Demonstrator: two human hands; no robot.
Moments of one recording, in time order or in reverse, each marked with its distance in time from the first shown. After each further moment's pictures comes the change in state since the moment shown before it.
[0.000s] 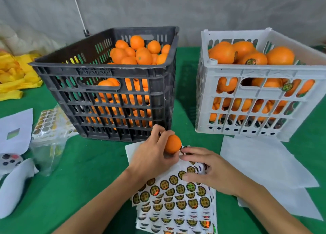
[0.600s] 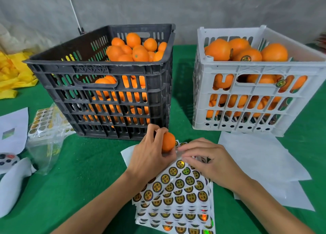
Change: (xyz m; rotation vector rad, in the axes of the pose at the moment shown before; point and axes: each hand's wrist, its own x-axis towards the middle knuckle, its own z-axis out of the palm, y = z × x) left_hand -0.009 0.010 0.000 0.048 0.053 -0.074; right_hand -0.002 -0.017 0.005 -0.013 0.352 -0.278
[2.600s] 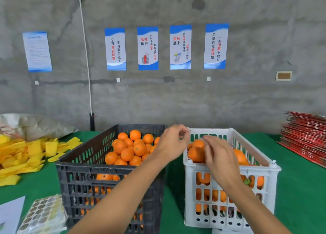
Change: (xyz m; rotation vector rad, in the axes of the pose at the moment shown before) left_hand 0.253 0.117 -0.136 -0.379 0.150 0.130; right_hand 0.146 -0.076 -0.164 -0.665 0.649 -0.022
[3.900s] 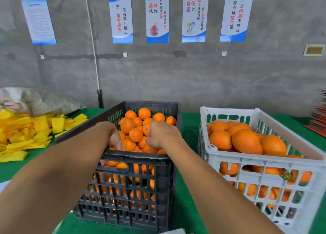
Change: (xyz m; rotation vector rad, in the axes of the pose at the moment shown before) left_hand 0.013 -0.256 -0.125 0.326 -1.060 -1.171; right_hand 0.064 -0.143 0.163 -0.101 -0.863 -0.011
